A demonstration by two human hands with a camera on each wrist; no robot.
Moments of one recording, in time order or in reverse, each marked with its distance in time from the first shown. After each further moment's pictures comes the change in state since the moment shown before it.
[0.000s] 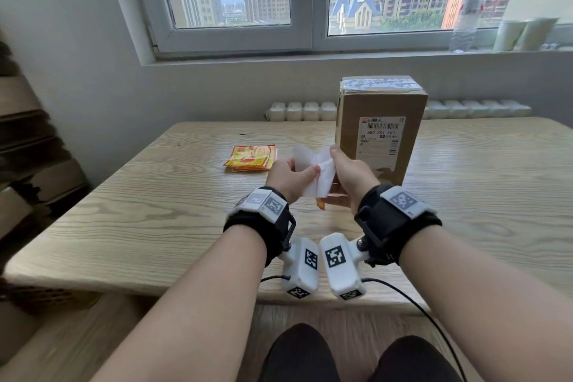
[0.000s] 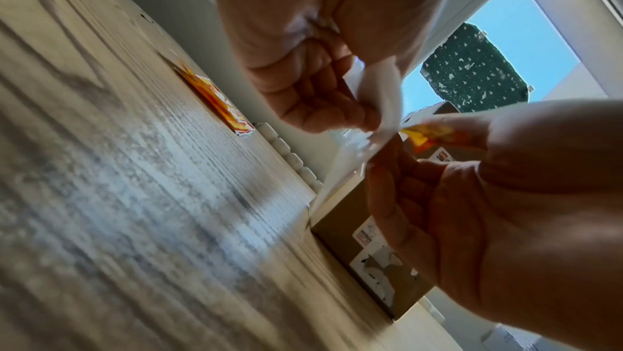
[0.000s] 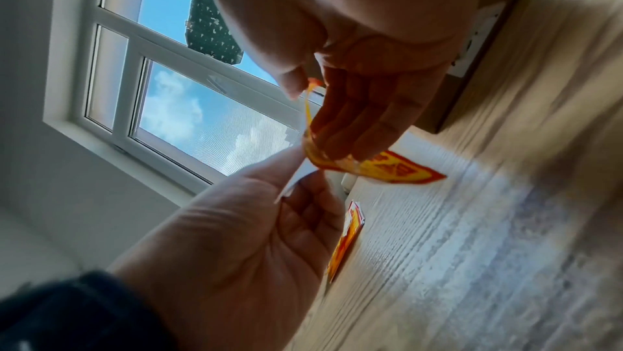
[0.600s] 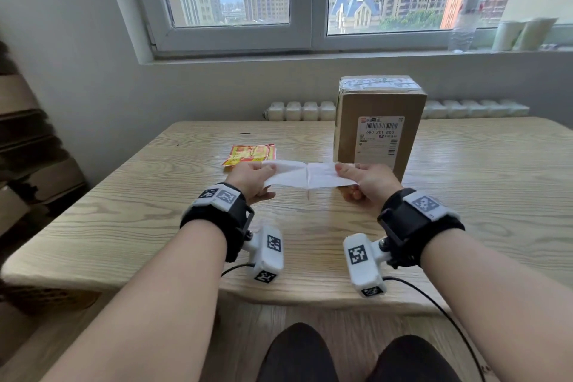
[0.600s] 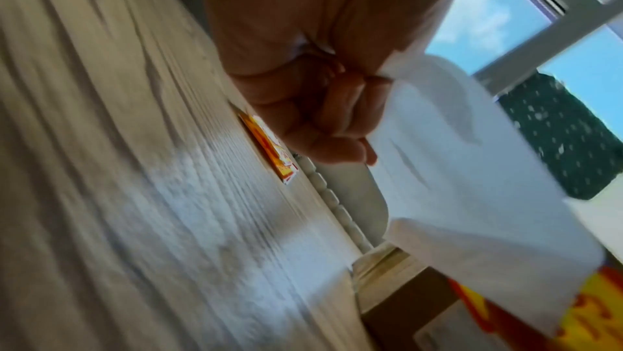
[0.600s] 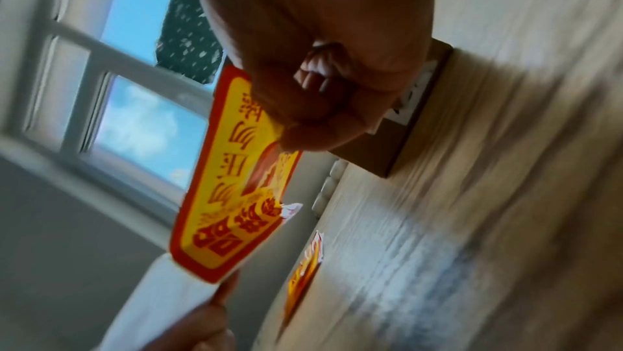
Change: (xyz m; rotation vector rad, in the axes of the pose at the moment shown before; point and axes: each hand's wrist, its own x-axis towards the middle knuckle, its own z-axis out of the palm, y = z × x) left_hand 0.010 -0.015 -0.048 -0.219 0.055 -0.229; right_hand 0.015 0.016 -0.035 0.110 0.018 -0.028
